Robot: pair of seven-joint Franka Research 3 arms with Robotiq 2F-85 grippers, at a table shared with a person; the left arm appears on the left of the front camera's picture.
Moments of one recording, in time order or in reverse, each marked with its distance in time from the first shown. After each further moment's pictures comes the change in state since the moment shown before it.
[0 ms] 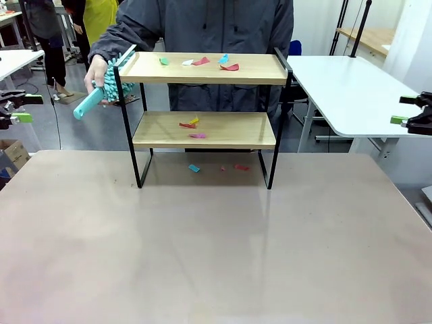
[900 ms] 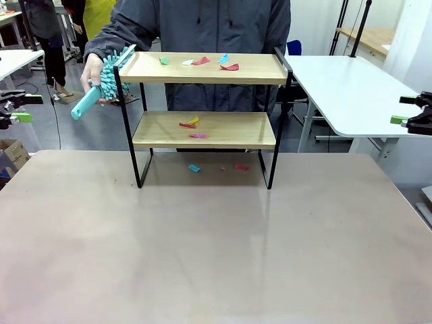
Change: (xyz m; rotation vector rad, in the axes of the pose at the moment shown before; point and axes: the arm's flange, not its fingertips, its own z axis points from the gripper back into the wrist) left arm 0.005 0.000 0.001 0.001 0.004 0.002; right arm 0.000 0.000 0.000 0.000 -0.001 -0.001
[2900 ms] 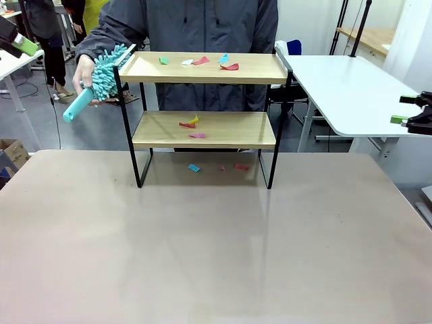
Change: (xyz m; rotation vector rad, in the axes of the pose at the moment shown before) left arm 0.282 -0.107 -0.113 0.461 0.713 0.585; right arm 0.000 0.000 0.000 -0.001 -0.004 -0.002
